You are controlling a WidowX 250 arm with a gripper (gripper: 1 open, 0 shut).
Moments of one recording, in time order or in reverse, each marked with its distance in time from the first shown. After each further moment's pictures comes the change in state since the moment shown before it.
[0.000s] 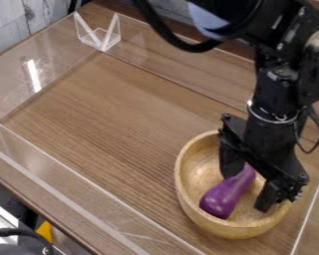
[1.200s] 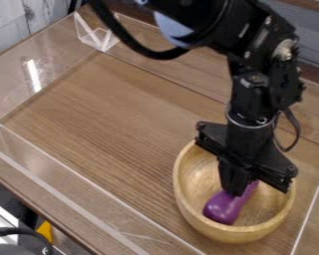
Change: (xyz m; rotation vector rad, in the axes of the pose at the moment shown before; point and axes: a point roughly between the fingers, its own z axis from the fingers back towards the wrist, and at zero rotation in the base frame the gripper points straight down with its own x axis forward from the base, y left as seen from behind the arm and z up) arm -0.015 0.003 -0.005 0.002 -0.036 0.293
